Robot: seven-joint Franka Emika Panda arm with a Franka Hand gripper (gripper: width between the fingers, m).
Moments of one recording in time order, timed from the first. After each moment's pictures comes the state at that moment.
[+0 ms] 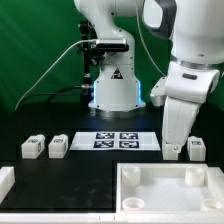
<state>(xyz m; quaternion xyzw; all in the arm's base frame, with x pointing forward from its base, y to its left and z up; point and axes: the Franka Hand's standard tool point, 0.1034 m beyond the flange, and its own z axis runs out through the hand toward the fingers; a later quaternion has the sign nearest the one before) 0.461 0.111 0.060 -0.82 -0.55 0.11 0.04</state>
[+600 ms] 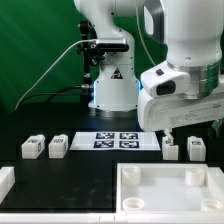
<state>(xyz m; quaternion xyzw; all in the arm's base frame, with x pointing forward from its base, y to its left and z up) 0.458 0.134 0.057 -0.99 -0.02 0.11 0.06</state>
